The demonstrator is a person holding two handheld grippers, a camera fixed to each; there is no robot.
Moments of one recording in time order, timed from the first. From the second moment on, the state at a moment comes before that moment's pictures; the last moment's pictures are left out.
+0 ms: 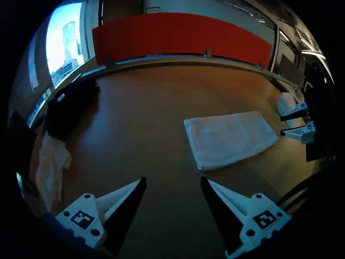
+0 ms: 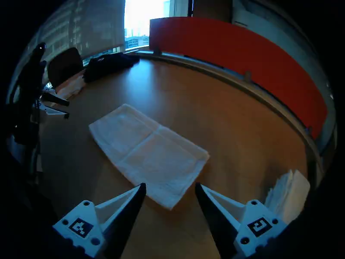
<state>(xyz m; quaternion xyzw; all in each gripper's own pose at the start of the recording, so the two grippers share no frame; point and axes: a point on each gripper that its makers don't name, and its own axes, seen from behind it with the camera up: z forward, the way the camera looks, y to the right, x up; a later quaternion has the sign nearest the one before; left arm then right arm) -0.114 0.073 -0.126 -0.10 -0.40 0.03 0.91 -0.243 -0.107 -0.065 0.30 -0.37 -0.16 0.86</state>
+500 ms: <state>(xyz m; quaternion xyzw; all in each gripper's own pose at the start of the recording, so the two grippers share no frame) -0.110 0.059 -0.146 -0.09 -0.40 0.02 0.91 -0.266 -0.095 -0.070 0.31 -0.39 -0.17 0.85</state>
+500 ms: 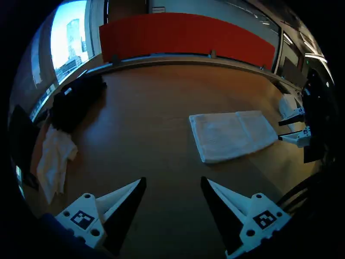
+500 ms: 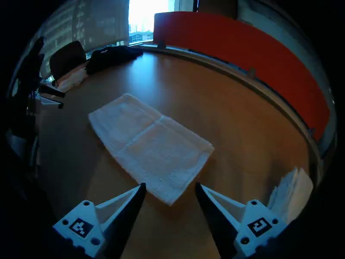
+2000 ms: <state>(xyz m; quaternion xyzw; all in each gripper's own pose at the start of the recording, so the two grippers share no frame) -0.108 0.052 -0.161 -0.08 -0.40 0.02 0.91 -0.282 -0.089 -0.076 0.35 -0.41 -0.20 0.82</state>
